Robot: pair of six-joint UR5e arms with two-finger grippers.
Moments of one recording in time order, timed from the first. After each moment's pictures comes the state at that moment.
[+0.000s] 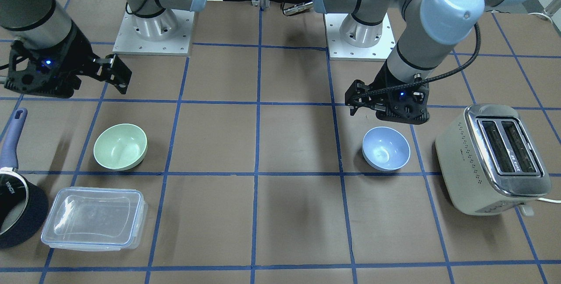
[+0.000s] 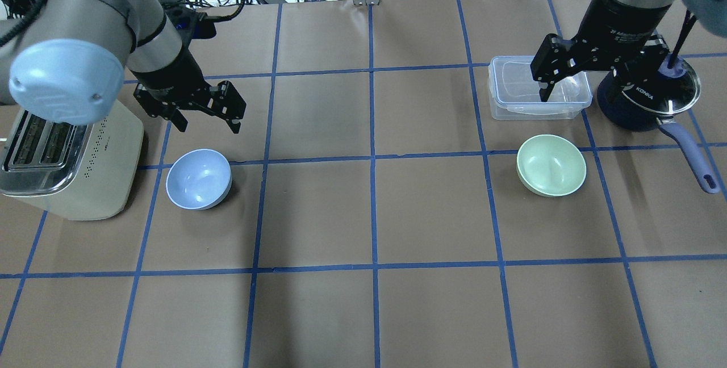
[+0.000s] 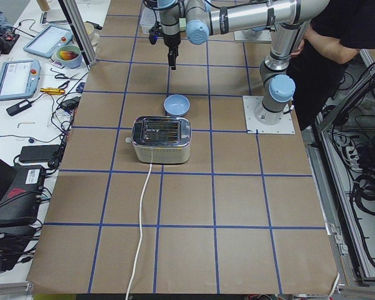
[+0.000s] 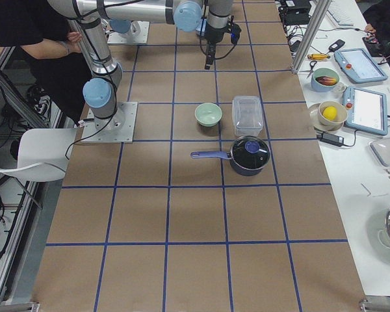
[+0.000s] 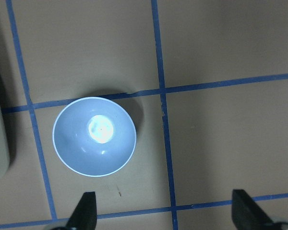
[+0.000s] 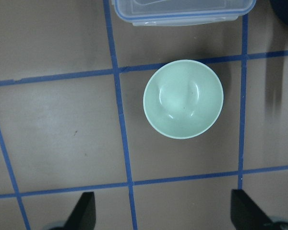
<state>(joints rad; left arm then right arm) -1.53 -1.65 -1.77 -1.36 1.54 0.15 1.43 -1.50 1.55 -1.51 -1.58 -0.03</state>
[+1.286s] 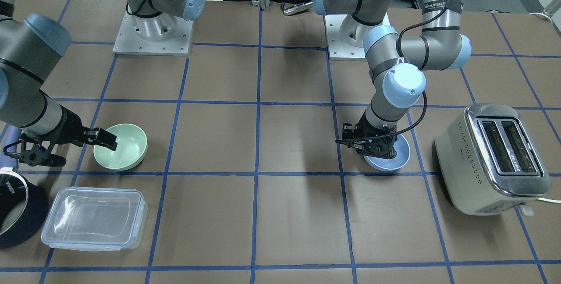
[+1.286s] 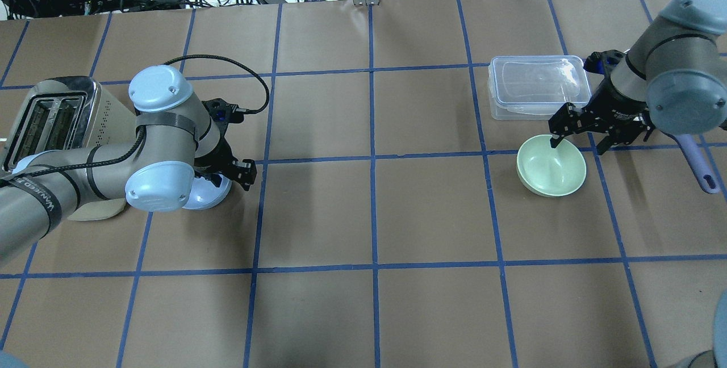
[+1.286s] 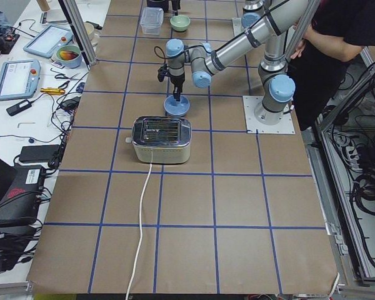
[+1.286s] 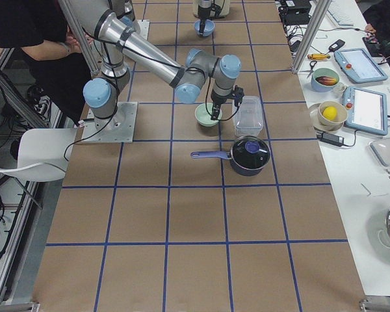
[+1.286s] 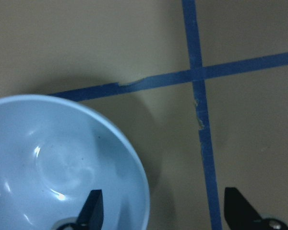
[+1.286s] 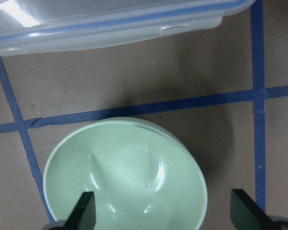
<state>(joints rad) -1.48 -1.82 -2.07 -0.87 1.60 0.25 1.22 -1.30 1.88 -1.99 -1.49 -0.21</state>
